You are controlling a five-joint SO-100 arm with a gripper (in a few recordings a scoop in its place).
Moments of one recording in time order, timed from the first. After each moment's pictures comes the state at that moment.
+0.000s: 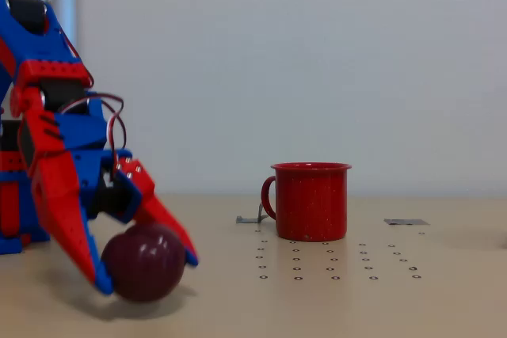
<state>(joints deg) 46.3 83.0 121.7 4.8 -88.1</state>
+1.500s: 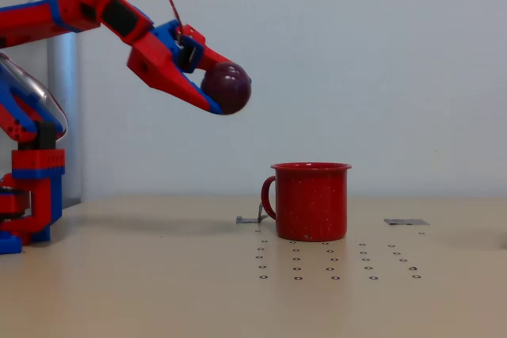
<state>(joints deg) 3.1 124.5 111.7 51.9 -51.6</state>
